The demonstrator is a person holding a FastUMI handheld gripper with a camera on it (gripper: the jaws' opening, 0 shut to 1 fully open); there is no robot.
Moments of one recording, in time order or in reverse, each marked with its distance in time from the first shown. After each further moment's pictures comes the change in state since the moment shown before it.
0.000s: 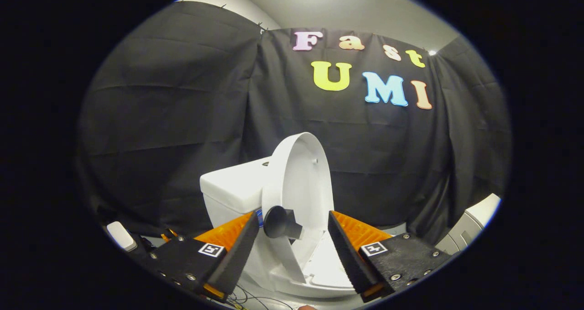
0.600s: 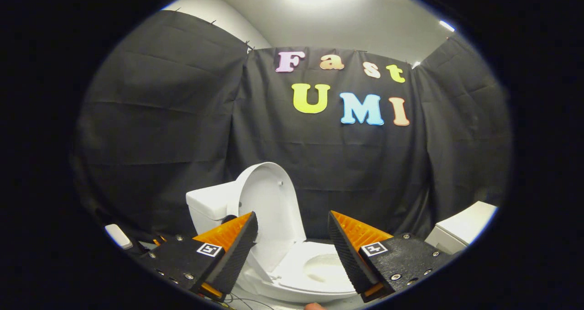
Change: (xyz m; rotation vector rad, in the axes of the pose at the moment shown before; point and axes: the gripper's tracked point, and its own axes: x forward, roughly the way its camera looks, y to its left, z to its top) arm -0.079 -0.089 0.049 -0.026 -0.124 -0.089
